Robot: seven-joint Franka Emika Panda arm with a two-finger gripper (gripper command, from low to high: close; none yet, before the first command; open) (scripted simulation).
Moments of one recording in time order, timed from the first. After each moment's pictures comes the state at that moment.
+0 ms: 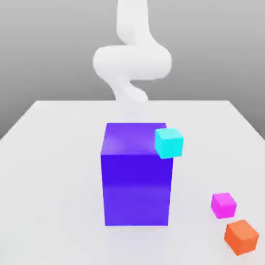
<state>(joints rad) 0.07 -0.71 -0.01 -2.34 0.01 2.35 0.69</state>
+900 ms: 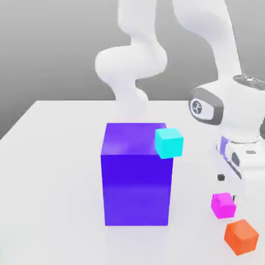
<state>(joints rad) 0.58 0.26 0.06 -2.66 -0.07 2.92 -0.24</state>
